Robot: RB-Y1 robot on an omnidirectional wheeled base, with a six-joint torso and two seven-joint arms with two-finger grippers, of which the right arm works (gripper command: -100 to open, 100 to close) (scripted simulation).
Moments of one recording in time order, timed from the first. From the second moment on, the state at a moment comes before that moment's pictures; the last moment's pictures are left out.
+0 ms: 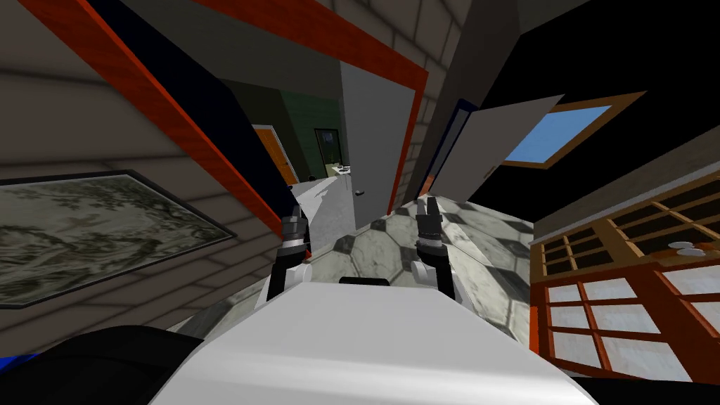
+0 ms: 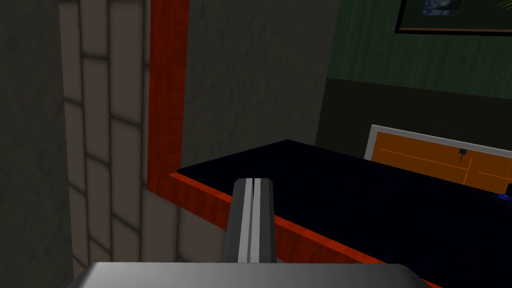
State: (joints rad) arm 0.41 -0.03 0.03 -2.16 0.08 -0.58 0.13
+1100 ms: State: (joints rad) arm 0.30 -0.07 0.02 -1.85 0.03 -0.62 0.10
